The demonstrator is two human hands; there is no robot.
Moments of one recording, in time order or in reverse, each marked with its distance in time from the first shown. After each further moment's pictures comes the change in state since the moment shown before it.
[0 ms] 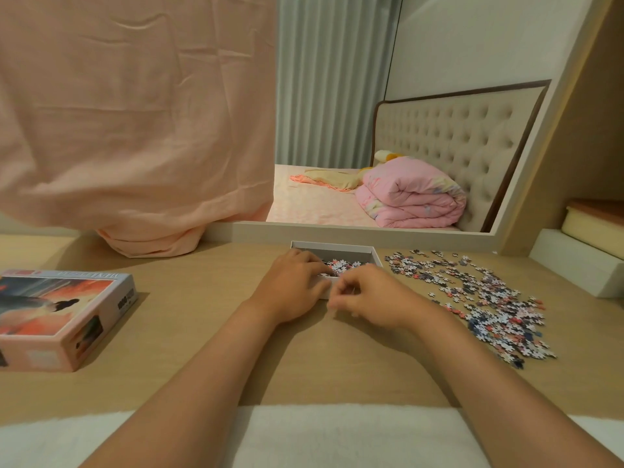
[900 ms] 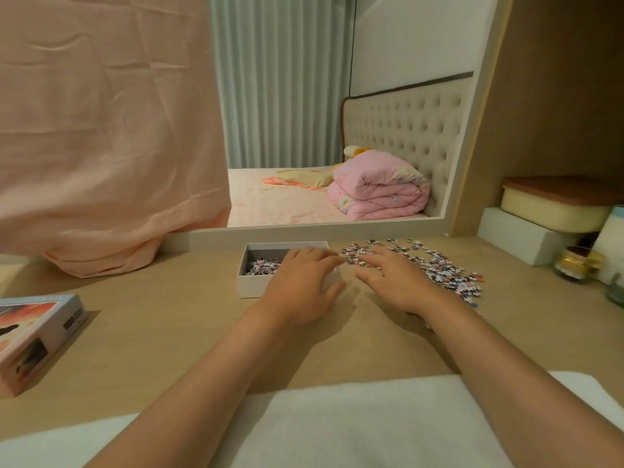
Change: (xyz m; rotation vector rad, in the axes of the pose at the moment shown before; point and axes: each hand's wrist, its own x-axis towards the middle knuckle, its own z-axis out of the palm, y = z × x) left_hand 0.016 0.106 0.007 0.059 -0.015 0.170; right_hand -0.048 0.082 -0.063 -0.293 0.235 0.294
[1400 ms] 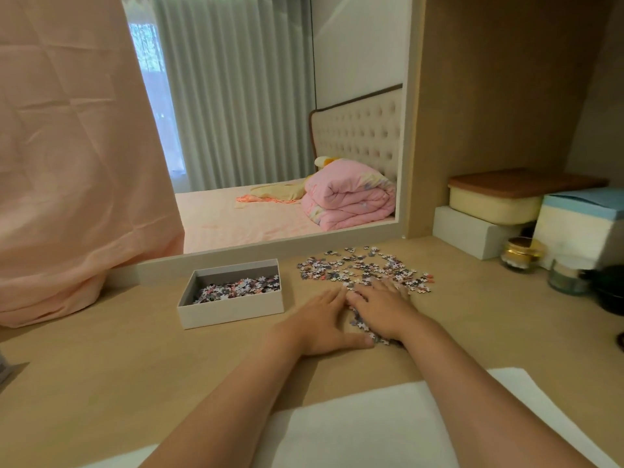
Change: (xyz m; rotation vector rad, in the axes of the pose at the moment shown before) left_hand 0.048 0.077 0.074 -0.177 -0.566 -0.079; right_hand -0.018 0.078 0.003 -0.111 -0.119 0.202
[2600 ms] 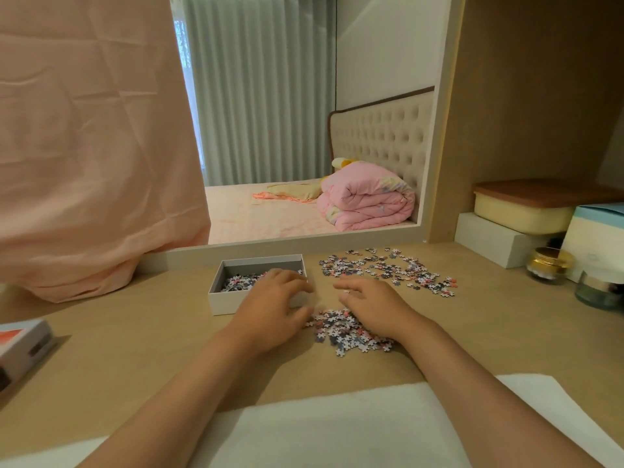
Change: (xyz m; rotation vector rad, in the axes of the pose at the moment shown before) left_hand -0.077 -0.070 -0.034 0.092 0.534 0.014; right_hand -0.021 -0.055 -0.003 0.433 0.081 -0.292
